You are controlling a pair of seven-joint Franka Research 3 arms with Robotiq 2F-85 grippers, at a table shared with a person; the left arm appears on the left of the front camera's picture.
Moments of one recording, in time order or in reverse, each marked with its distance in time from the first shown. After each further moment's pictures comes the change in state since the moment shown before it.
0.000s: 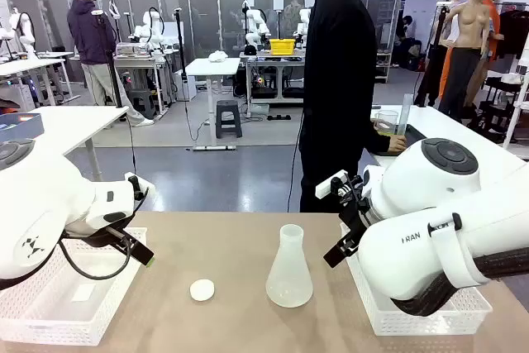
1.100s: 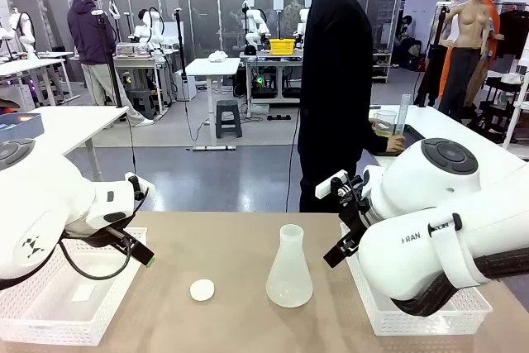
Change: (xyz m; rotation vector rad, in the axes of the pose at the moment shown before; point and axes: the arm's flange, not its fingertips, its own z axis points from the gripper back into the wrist) left arm 0.000 0.000 0.000 0.000 0.000 -0.001; right arm 0.000 0.000 0.000 0.000 0.000 0.002
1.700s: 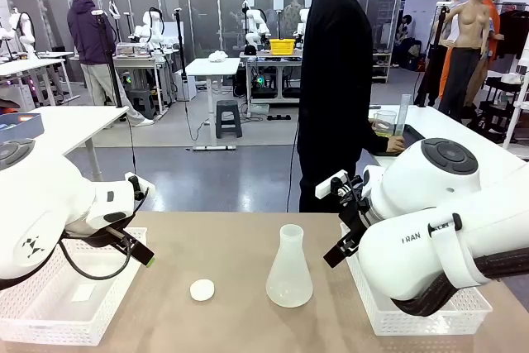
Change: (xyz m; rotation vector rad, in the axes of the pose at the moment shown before) left arm 0.000 0.000 0.000 0.000 0.000 0.000; right arm 0.000 0.000 0.000 0.000 0.000 0.000
